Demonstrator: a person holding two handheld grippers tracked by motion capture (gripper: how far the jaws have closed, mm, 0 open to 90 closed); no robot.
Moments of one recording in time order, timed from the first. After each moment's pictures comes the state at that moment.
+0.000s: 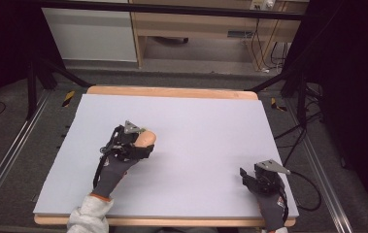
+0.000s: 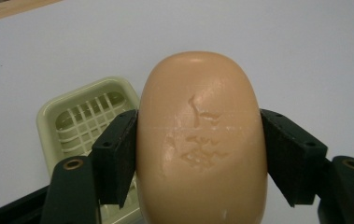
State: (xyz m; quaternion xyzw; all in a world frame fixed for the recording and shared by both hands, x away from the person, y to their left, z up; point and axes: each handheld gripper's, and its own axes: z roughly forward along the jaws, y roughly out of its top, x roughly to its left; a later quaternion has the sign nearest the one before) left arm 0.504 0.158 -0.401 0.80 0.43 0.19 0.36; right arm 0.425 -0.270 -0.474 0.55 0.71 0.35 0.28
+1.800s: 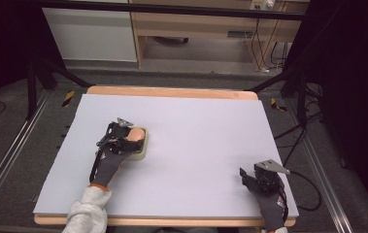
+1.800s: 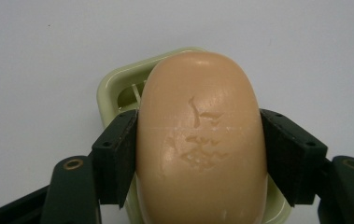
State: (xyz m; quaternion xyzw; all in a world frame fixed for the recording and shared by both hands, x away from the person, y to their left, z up) left arm 0.545 0.186 -0.438 0.79 0.49 0.20 0.31; right arm 0.425 -0.269 -0.475 0.55 0.71 0.35 0.28
